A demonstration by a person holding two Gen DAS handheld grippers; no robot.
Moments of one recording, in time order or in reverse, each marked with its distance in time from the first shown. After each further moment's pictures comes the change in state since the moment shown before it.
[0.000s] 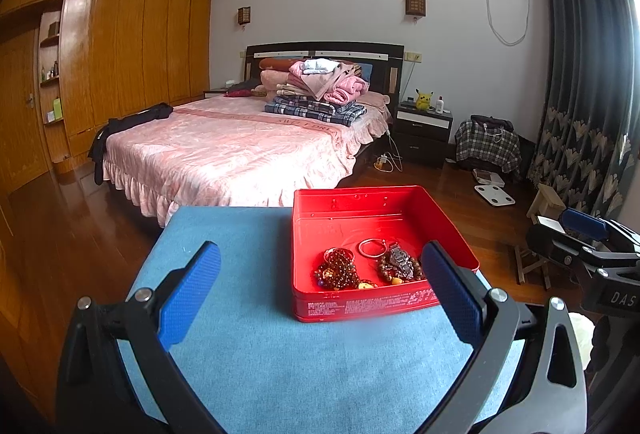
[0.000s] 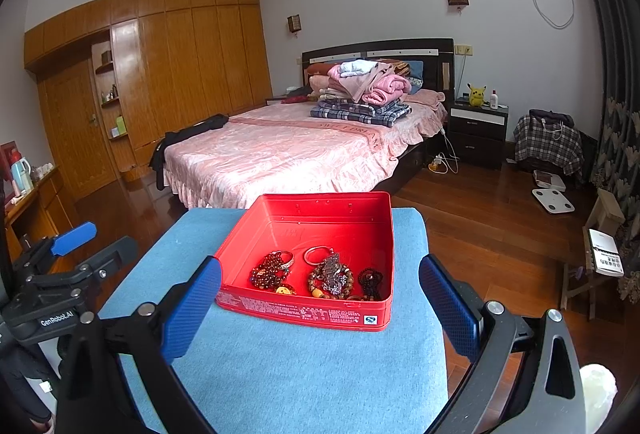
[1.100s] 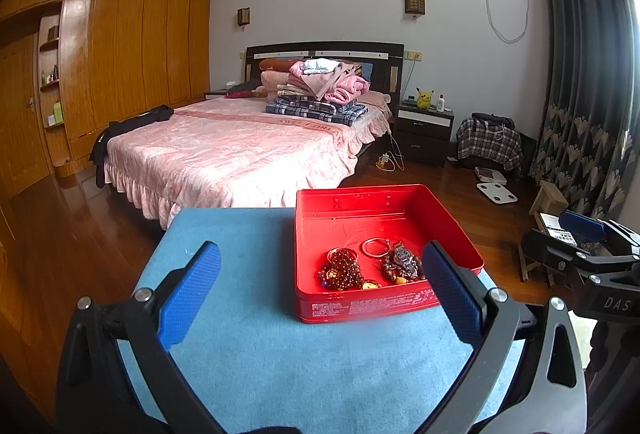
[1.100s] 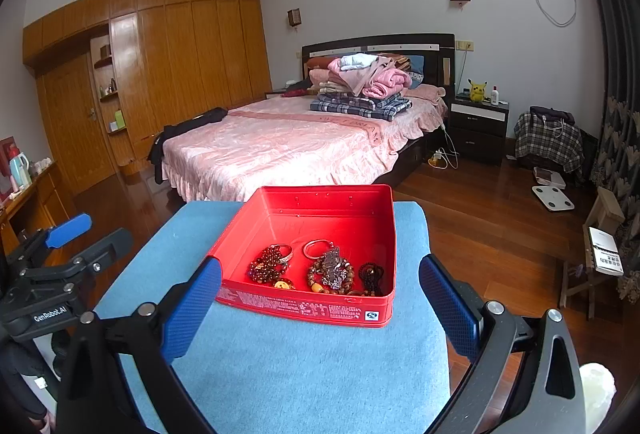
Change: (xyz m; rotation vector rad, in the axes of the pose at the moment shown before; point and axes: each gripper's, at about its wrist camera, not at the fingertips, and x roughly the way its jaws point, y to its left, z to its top) left arm 0.004 -0.002 -0.002 0.013 -0.002 0.008; right arm 0.004 0.003 -0.004 -0.003 0.011 -0.005
